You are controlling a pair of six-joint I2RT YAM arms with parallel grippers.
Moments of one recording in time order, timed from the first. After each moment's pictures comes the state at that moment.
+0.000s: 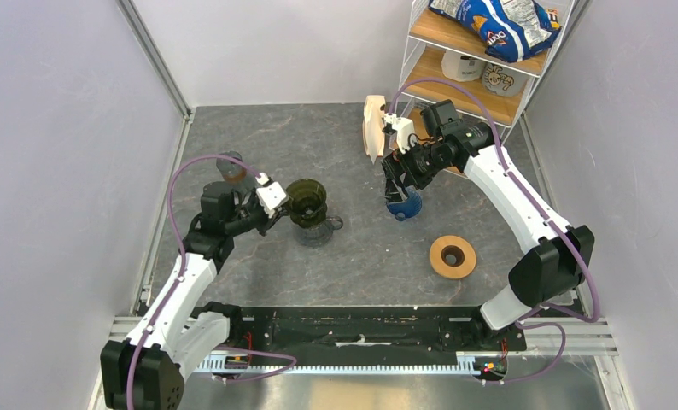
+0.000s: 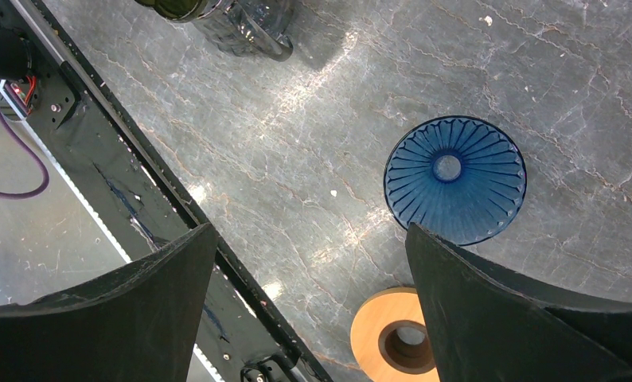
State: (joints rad) left arm -0.17 0.89 0.60 -0.18 0.63 0.58; right arm 0.39 1.58 1.58 -1.03 -0.53 -0.23
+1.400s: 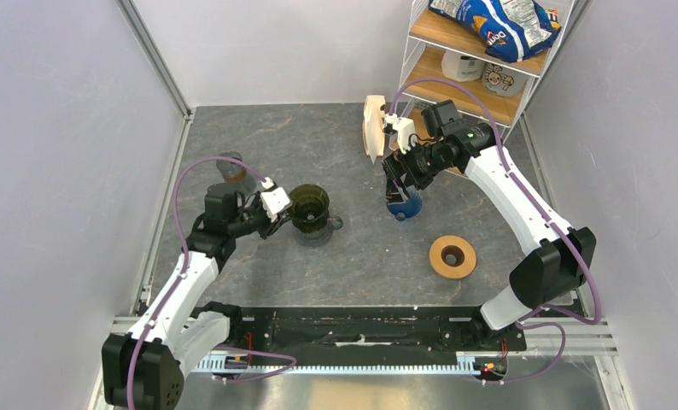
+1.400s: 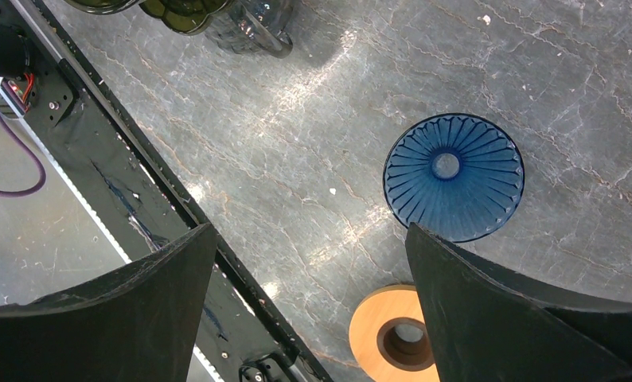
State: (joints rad) left arm -0.18 0.92 0.58 -0.19 0.65 0.64; right arm 0.39 1.57 1.58 -1.04 -0.52 -0.24
